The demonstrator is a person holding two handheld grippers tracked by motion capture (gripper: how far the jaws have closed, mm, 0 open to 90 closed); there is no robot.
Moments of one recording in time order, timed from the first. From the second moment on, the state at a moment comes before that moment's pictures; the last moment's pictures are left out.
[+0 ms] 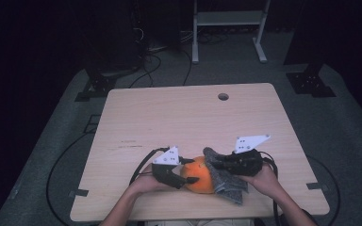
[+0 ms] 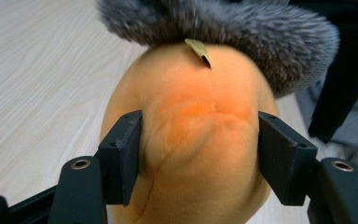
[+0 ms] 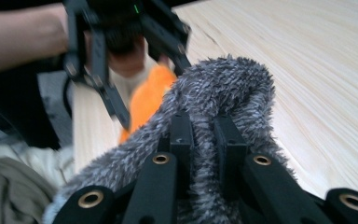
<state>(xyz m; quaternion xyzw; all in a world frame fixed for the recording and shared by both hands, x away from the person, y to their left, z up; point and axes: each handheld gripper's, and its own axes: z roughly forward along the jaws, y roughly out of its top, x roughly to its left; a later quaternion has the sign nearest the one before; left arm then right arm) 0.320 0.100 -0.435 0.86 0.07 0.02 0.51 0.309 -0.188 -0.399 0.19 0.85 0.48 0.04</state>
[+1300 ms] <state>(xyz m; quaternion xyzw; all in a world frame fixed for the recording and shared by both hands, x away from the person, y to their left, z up) 0.320 0.083 -0.412 0.84 0.09 0.07 0.52 0.315 -0.189 -0.406 0.21 0.82 0.53 0.05</state>
